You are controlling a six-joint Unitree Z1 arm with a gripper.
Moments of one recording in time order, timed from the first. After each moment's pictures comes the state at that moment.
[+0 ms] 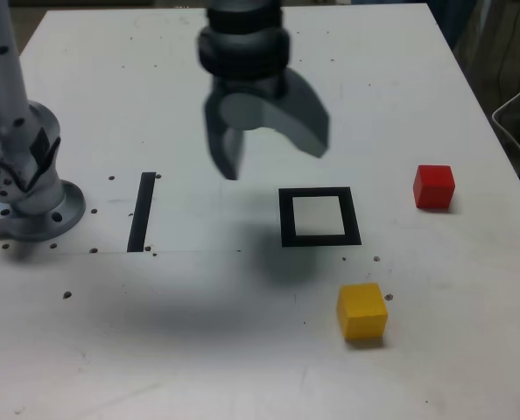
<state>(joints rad) -0.11 1.75 -1.36 1.19 0.01 0.02</state>
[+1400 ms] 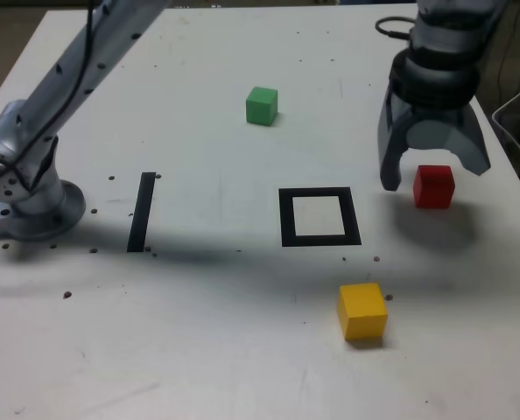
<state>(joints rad) -0.03 2.38 -2.20 1.42 0.08 0.08</state>
